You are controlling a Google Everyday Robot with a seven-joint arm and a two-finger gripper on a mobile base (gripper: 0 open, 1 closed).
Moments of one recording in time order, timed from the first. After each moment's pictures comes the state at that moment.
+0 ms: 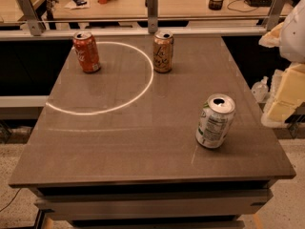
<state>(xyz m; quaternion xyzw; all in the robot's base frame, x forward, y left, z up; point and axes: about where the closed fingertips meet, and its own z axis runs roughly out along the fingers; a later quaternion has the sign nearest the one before) 0.438 -0.217 0.976 -0.60 0.78 -0.03 0.16</state>
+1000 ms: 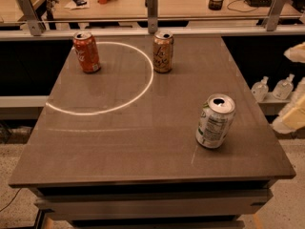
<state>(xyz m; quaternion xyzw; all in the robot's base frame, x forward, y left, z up) 0.426 -0.246 0.967 -0.52 0.82 0.05 0.24</state>
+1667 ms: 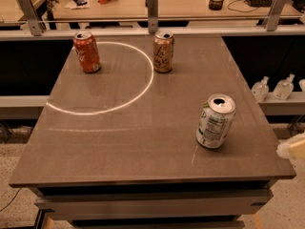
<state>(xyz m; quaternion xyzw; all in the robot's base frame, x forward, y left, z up) 0.402 -0.270 0.924 -0.43 0.80 0.15 0.39</state>
